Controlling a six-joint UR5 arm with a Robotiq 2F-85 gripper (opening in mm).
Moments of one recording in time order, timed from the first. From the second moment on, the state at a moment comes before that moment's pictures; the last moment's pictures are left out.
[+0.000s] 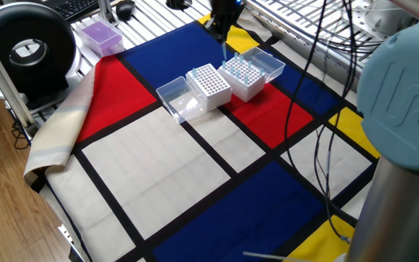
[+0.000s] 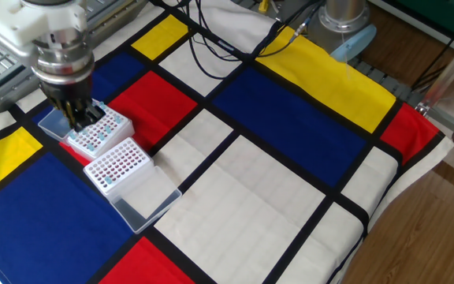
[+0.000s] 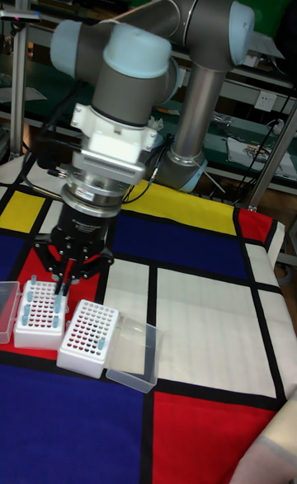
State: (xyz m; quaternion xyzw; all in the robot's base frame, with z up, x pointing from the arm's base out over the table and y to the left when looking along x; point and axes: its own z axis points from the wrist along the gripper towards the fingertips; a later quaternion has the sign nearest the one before) arm 0.644 -0.130 0.142 -0.05 0.99 -0.05 0.08
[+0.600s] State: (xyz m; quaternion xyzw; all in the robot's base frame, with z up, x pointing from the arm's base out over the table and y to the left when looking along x) arm 0.631 -0.147 0.131 -0.05 0.99 -0.04 0.09
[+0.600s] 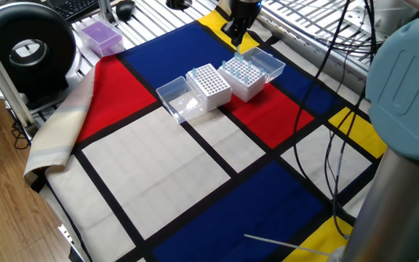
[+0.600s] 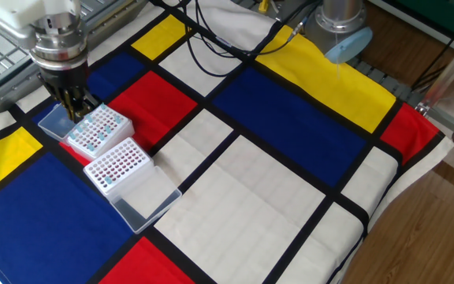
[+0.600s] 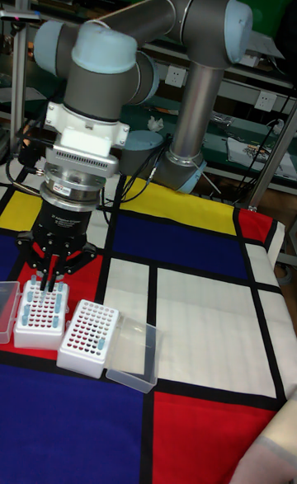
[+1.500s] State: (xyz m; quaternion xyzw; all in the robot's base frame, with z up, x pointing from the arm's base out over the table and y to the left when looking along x) arm 0.621 -0.146 0.123 -0.04 0.99 -0.01 0.09
